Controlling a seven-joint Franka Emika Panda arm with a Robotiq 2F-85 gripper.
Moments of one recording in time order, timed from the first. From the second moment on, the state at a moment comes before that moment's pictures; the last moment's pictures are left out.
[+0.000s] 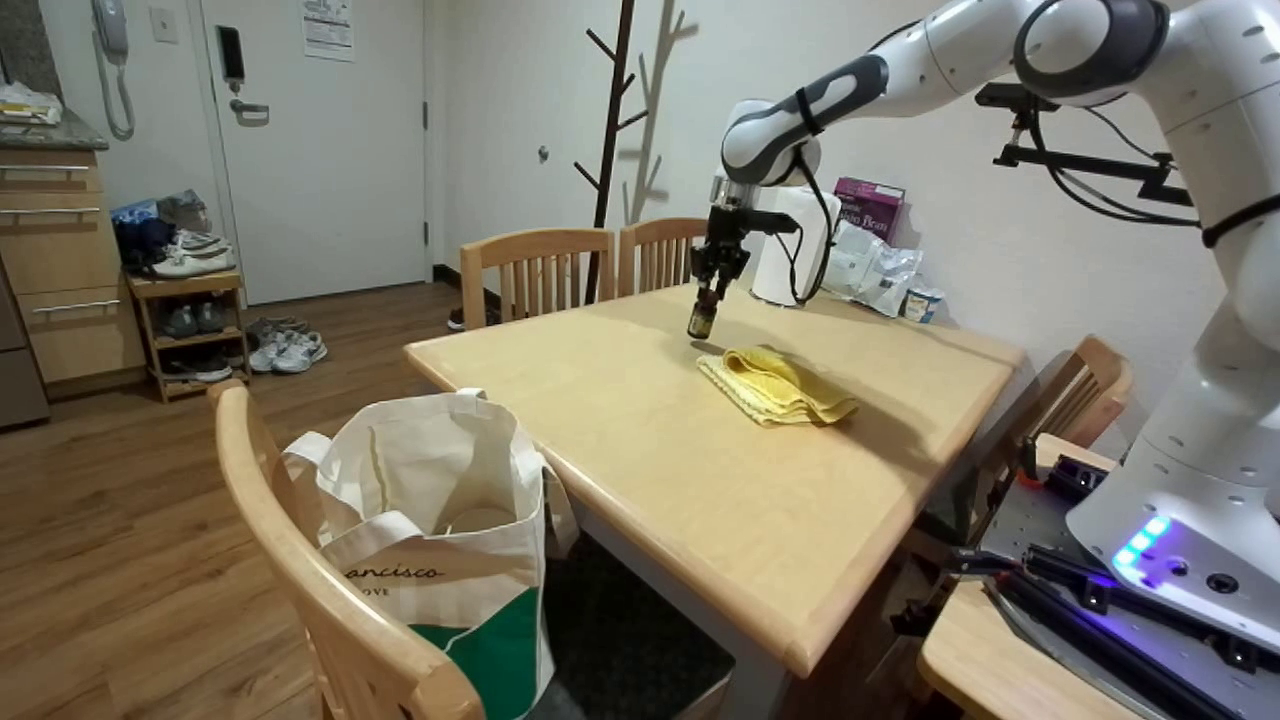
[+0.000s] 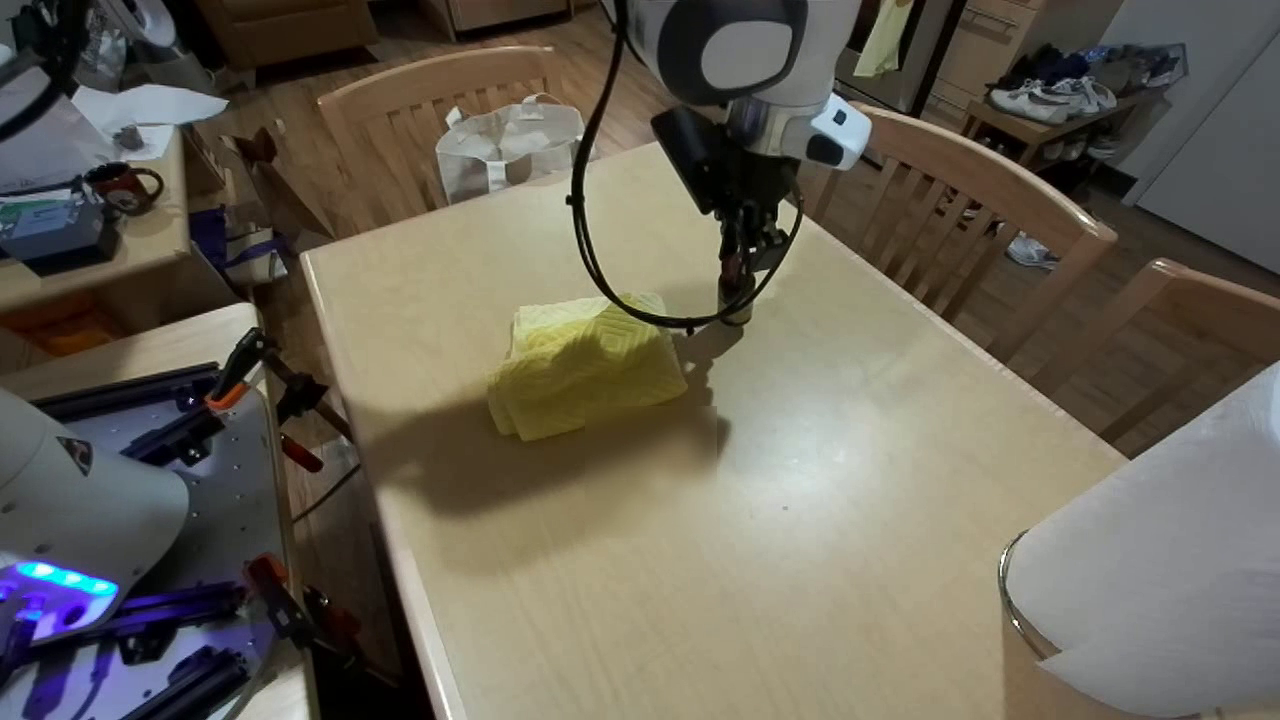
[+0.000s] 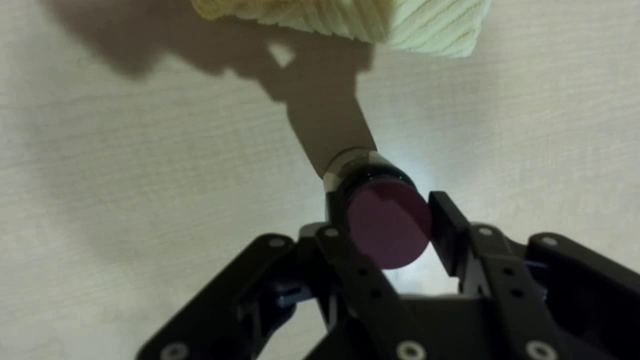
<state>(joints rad) -0.06 0.70 -0.03 -1.54 0.09 2.21 0.08</state>
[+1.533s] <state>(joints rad) -0.07 0.25 0.02 -2.04 0.09 2.21 -0.39</state>
